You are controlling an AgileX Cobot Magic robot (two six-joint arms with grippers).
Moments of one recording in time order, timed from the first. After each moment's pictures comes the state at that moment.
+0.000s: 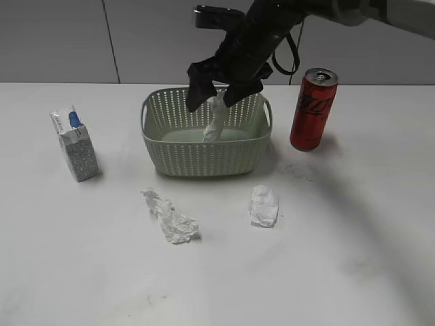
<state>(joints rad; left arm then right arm) 0.03 -0.01 -0.50 -0.08 1.03 0.09 0.51 2.33 -2.07 0.43 0.98 -0.18</state>
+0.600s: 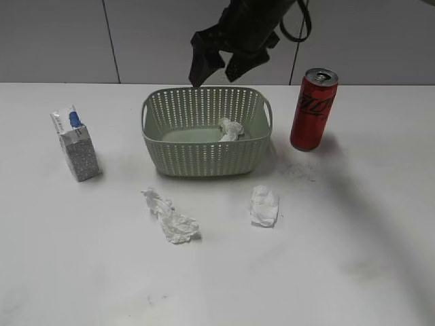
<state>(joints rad) 0.03 -0.01 -0.50 -0.08 1.03 0.09 0.49 2.28 -2.19 0.39 1.14 -0.20</state>
